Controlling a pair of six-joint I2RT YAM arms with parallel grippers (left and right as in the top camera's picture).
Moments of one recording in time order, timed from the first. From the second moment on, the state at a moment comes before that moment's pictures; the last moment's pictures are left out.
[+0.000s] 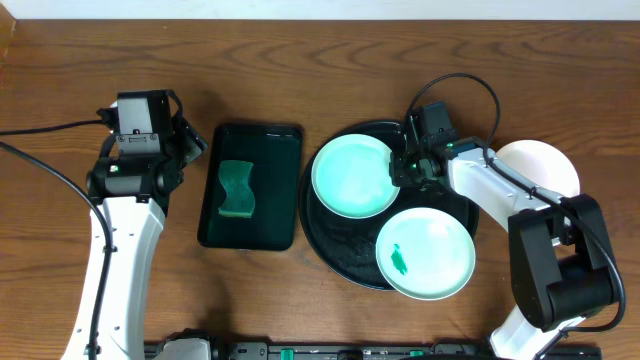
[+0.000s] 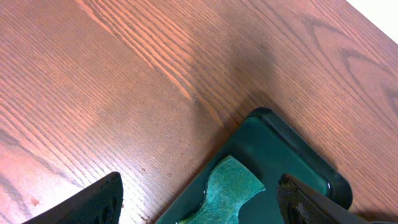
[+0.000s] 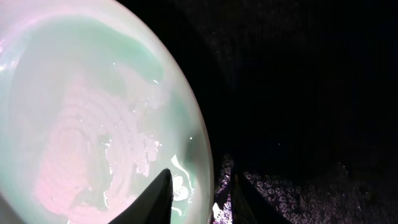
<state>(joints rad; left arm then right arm) 0.05 1.31 1.15 -0.79 -0.22 -0.61 0.32 1.85 1.08 -0.43 -0.19 0.28</state>
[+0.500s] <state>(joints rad) 0.05 1.31 1.15 -0.79 -0.22 -0.62 0.32 1.85 1.08 -0.43 -0.18 0.28</state>
